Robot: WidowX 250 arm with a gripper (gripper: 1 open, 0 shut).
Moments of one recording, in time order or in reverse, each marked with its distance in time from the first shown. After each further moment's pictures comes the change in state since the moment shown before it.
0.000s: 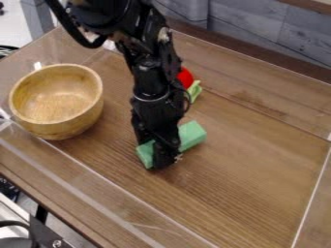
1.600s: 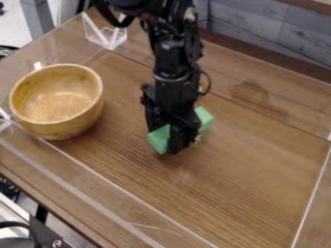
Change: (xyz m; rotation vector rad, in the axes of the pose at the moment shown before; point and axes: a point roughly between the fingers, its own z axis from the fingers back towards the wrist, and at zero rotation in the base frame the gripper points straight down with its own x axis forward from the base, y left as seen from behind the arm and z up) arm 0.021 -0.002 0.019 0.011 0.058 0.144
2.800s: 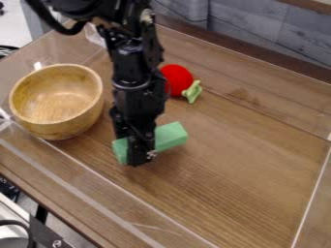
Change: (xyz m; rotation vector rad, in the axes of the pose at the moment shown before) arm -0.047 0.016 -0.004 -0.018 0.025 -0.218
